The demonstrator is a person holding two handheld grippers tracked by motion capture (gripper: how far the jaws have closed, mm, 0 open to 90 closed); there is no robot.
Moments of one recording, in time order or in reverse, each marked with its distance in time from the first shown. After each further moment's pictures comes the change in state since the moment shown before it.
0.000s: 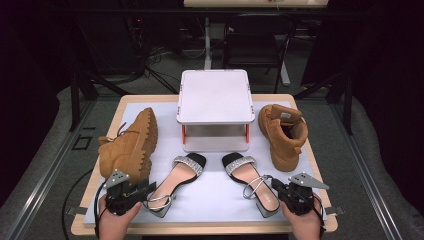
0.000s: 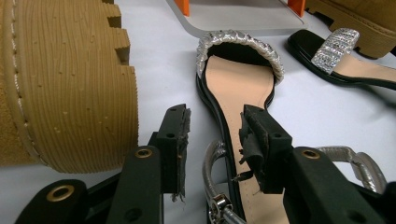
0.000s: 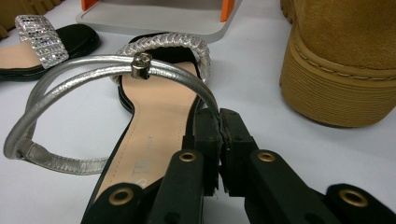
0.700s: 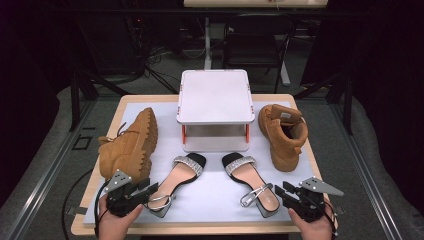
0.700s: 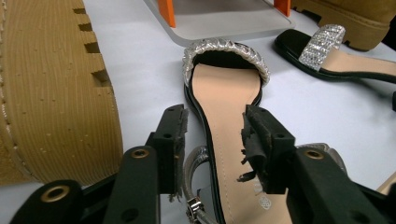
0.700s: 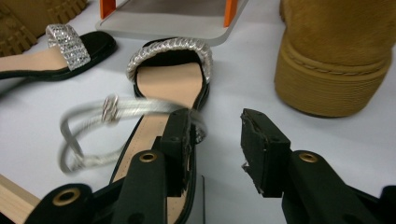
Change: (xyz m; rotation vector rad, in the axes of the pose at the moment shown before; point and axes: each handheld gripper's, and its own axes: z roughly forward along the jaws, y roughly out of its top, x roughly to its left) left arm -0.014 0.005 -0.005 0.007 0.010 0.102; right arm -0.007 -0.001 -0.030 -0.019 0.040 0.010
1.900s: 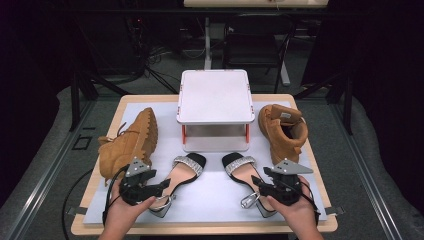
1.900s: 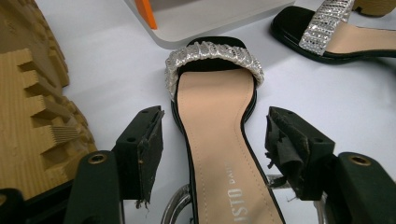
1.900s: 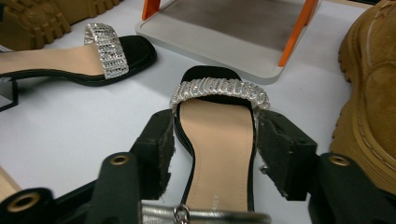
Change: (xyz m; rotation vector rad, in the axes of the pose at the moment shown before) left arm -0.020 0.038 0.024 0.118 0.016 0.114; right arm 0.045 0.049 0.037 0.060 0.068 -0.188
